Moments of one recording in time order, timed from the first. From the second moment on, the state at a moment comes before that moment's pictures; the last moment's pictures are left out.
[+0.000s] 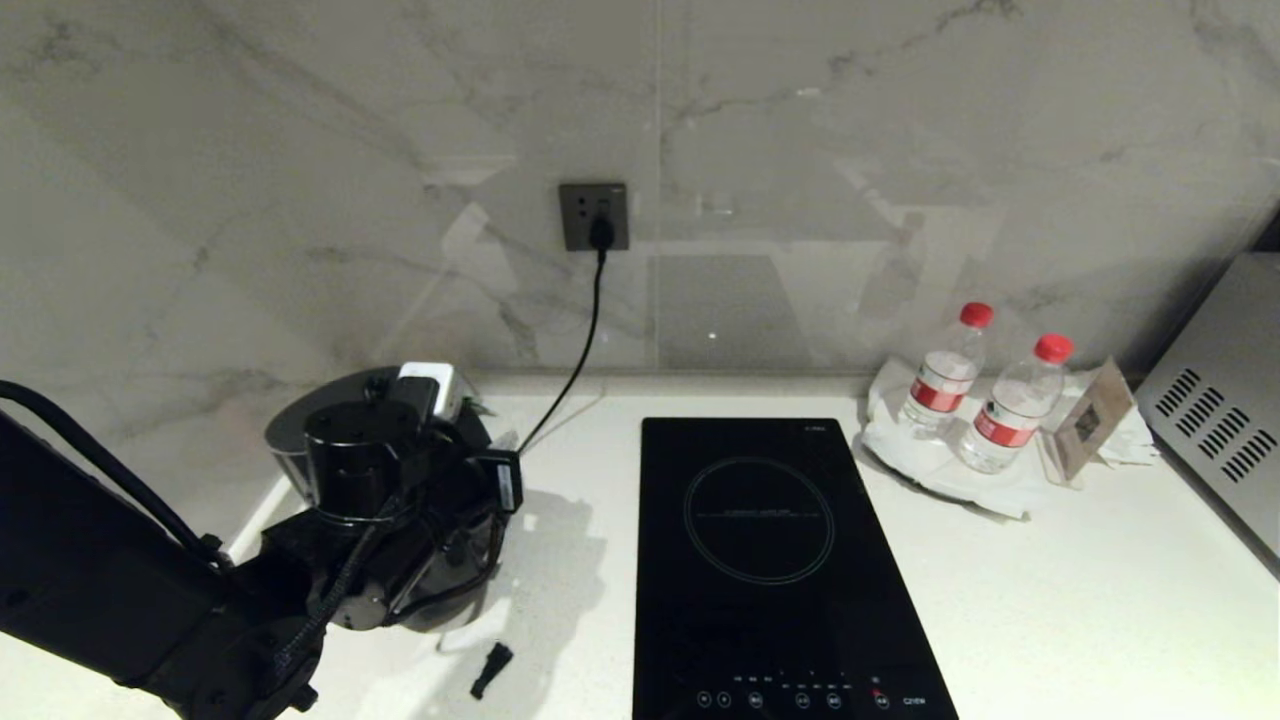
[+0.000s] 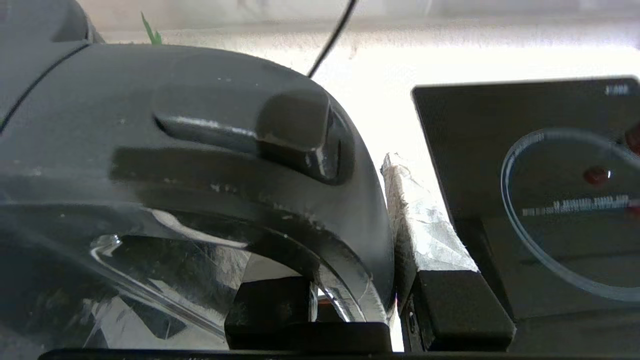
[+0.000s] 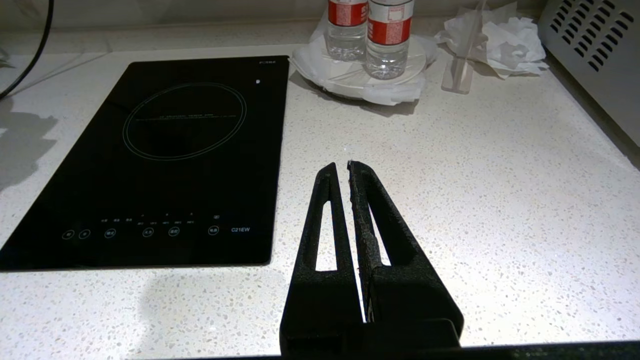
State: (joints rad) left arm -0.50 1.86 -0.57 -1.12 0.33 -0.09; right arm 0.00 0.00 0.00 0.00 0.00 0.00
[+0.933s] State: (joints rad) left arm -0.52 1.89 -0.66 -1.15 0.45 -0.10; right arm 0.00 0.00 0.00 0.00 0.00 0.00
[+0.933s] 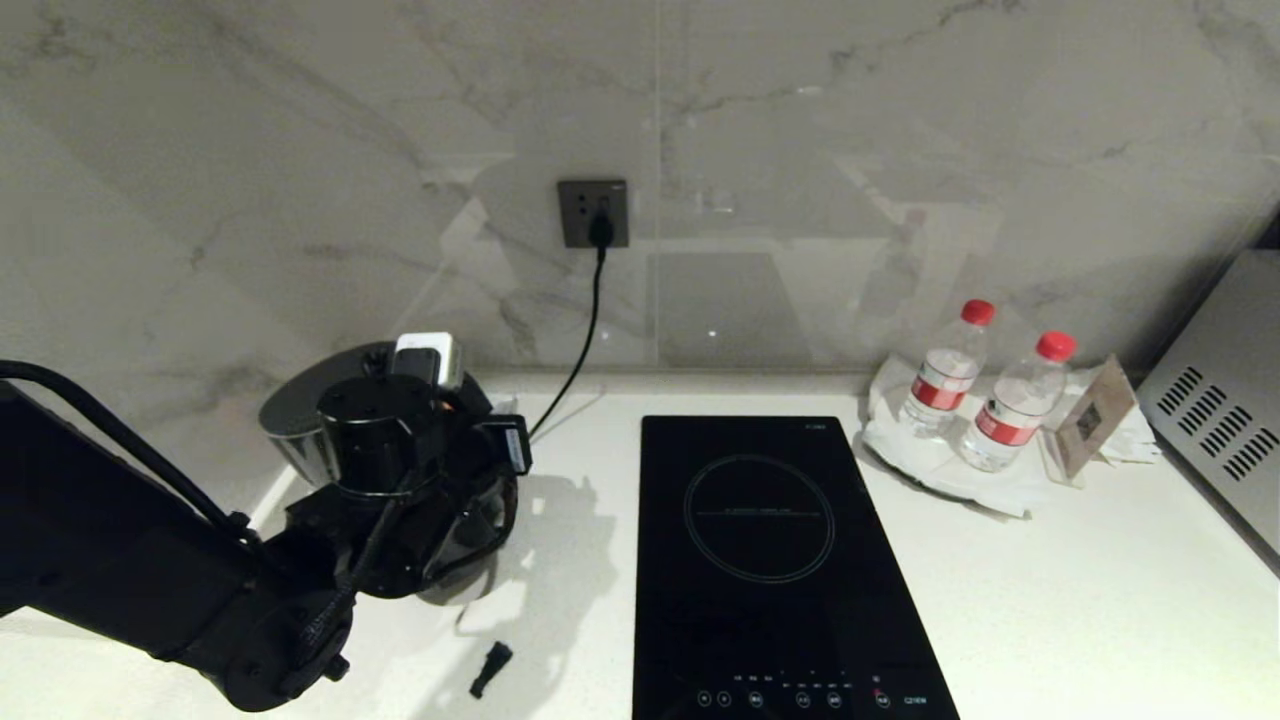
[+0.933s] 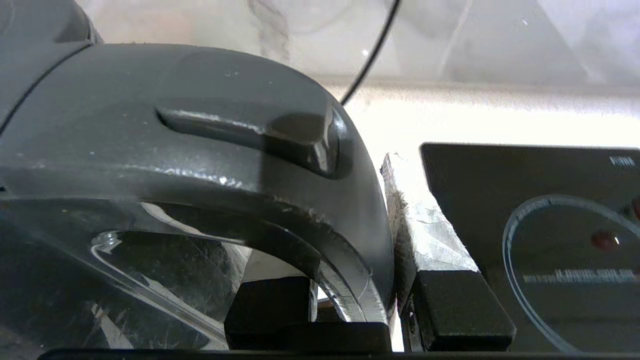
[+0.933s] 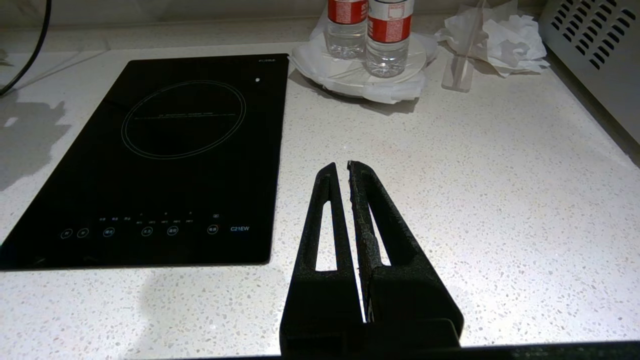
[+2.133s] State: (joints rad) left arm -0.50 2.12 -0.90 -1.20 0.52 -0.09; right arm 0.00 0.00 0.00 0.00 0.00 0.00
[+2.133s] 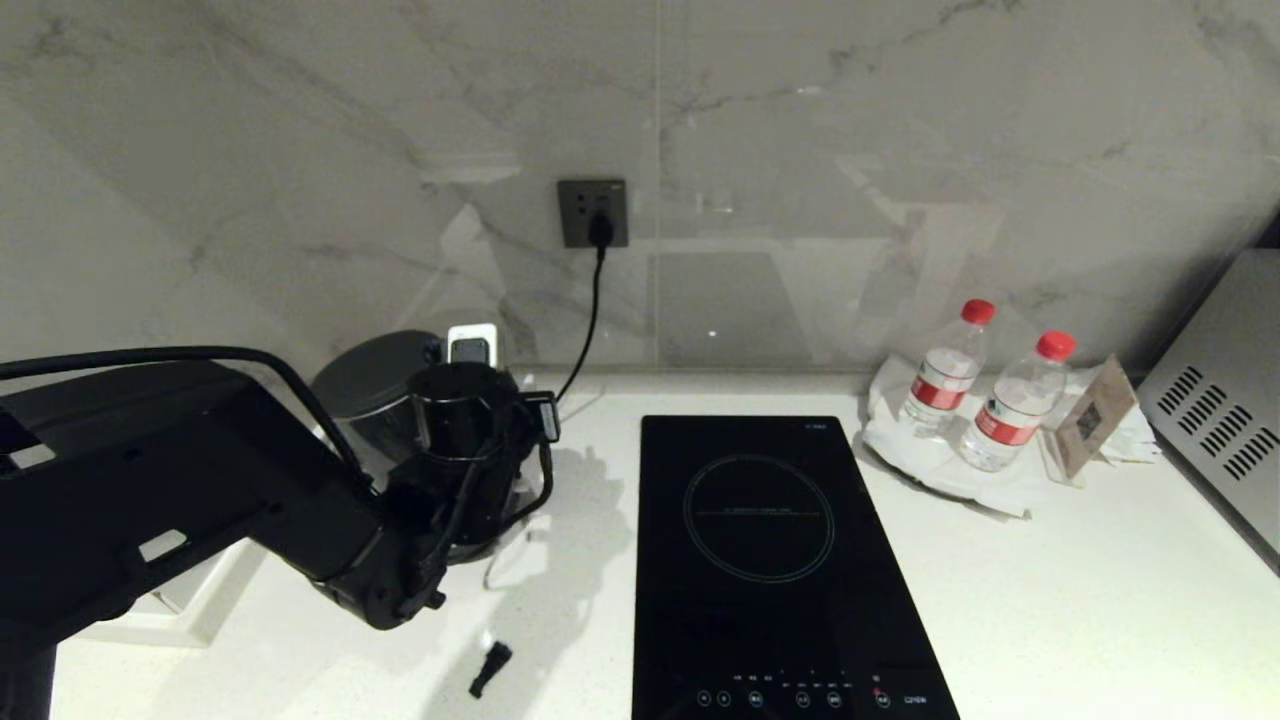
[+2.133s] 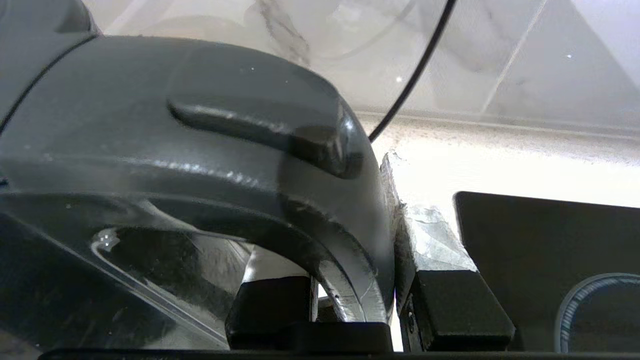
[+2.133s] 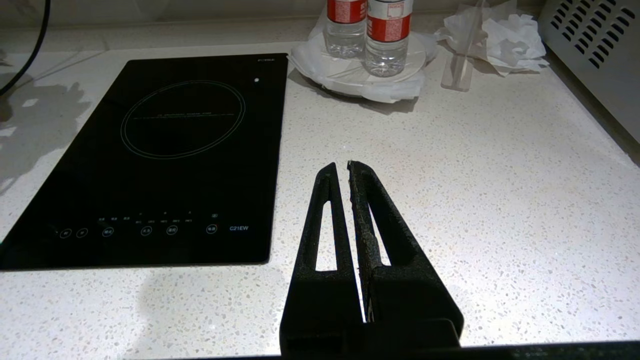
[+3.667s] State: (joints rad) left arm -0.51 2.18 -0.89 -1.20 0.53 -0.08; right arm 0.00 0.00 0.00 0.00 0.00 0.00
